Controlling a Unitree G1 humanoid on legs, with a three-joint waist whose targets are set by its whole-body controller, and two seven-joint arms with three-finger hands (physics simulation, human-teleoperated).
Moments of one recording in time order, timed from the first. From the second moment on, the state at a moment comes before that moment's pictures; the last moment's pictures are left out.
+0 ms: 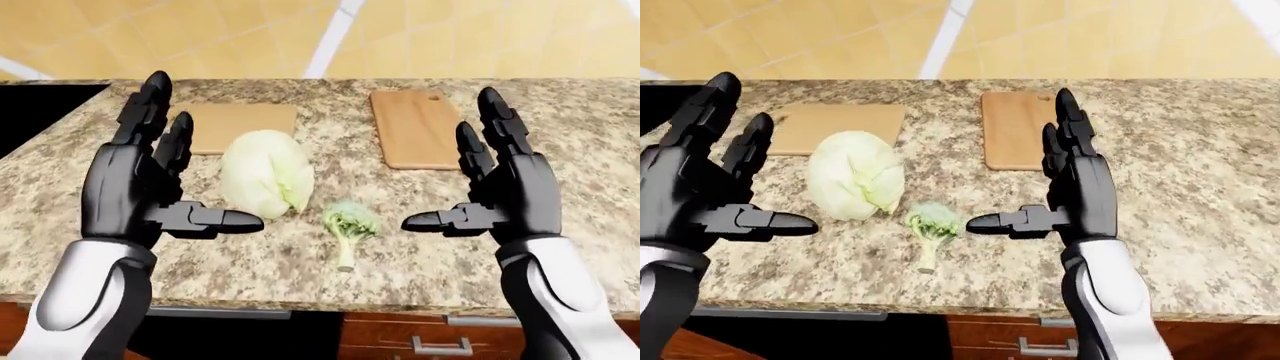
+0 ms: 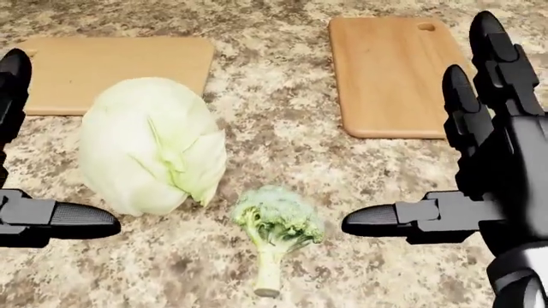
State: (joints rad) left arm -0.35 0.31 0.36 -0.94 -0.48 1.08 0.08; right arm -0.25 -0.13 -0.18 -0.89 0.17 0.90 -0.02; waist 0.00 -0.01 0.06
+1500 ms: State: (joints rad) left arm -0.33 0.41 0.49 -1.01 -0.70 1.07 0.20; right arm -0.14 0.00 0.22 -0.79 -0.53 0.71 0.49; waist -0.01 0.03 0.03
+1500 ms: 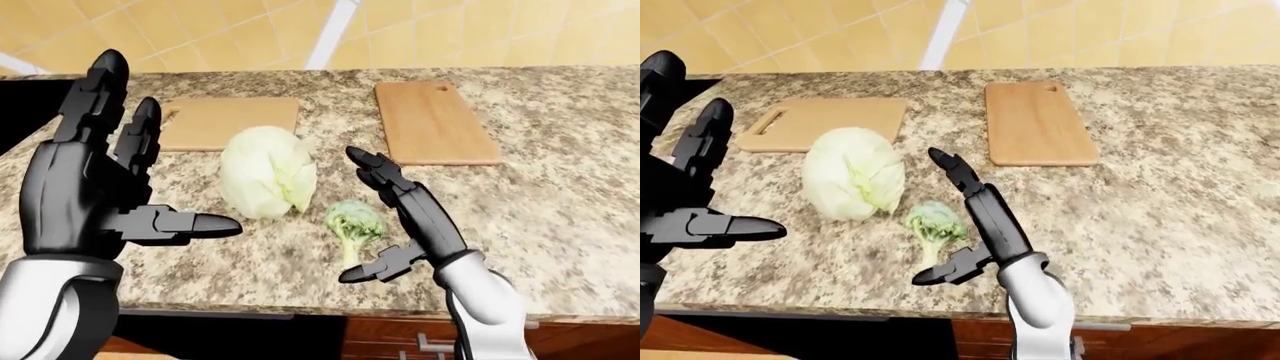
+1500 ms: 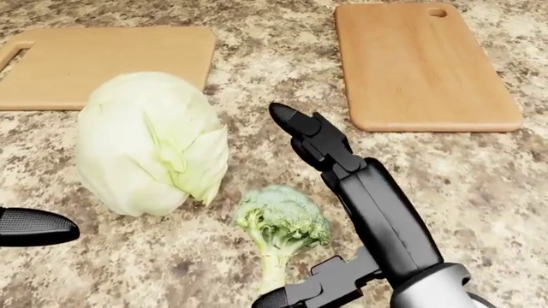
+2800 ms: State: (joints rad) left arm -0.34 0.54 0.54 -1.00 -0.94 1.04 0.37; right arm -1.16 -0.33 -0.11 -0.07 -0.58 0.98 0.47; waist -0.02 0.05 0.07
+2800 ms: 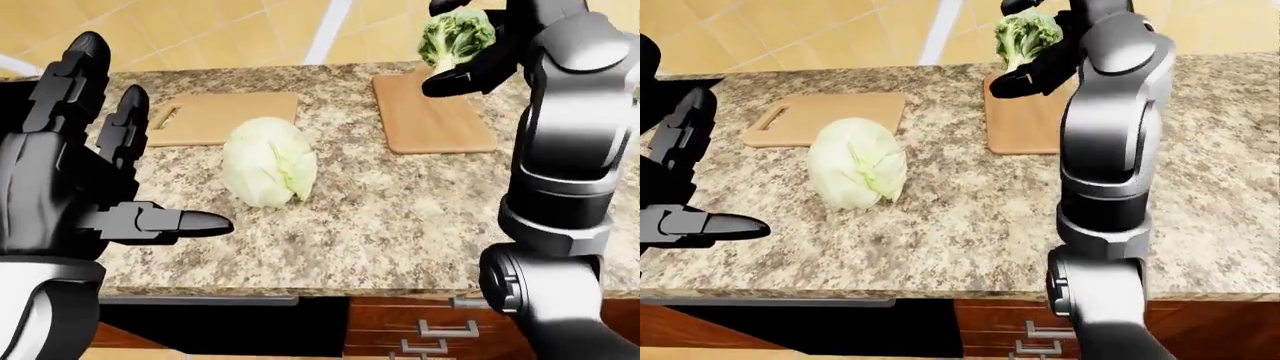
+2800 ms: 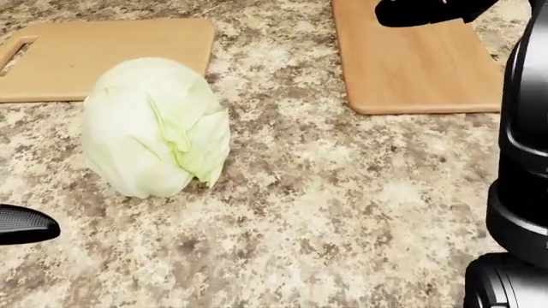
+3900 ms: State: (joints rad) left arm -0.32 0.60 0.57 -0.99 -1.02 1.00 0.41; right arm -1.23 -0.32 -0.06 0.93 -0.60 0.49 -0.05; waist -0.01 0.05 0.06
